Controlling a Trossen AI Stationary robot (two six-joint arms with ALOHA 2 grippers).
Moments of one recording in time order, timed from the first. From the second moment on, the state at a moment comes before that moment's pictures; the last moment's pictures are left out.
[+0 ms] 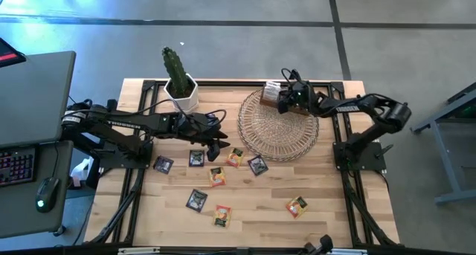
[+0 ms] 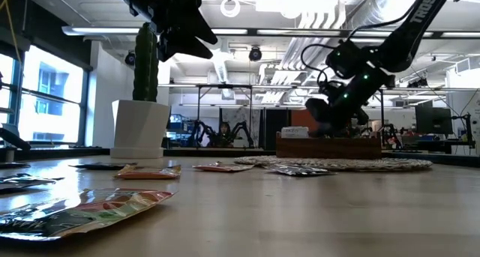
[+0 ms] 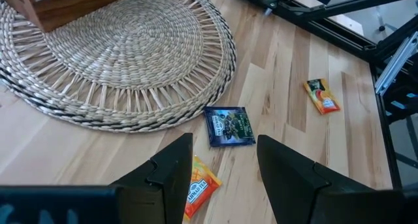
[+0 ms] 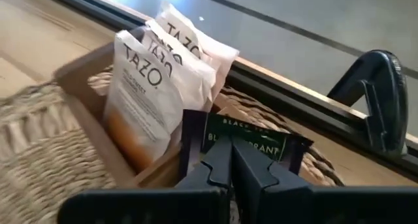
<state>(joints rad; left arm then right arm) -0.01 1.28 0.92 -0.21 -0.06 -0.42 -0.71 1.53 0.58 0.31 0.23 0.20</state>
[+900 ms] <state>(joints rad) -0.01 1.28 0.92 -0.21 -0.06 -0.42 -0.40 1.31 0.77 -0.06 0.41 0.02</state>
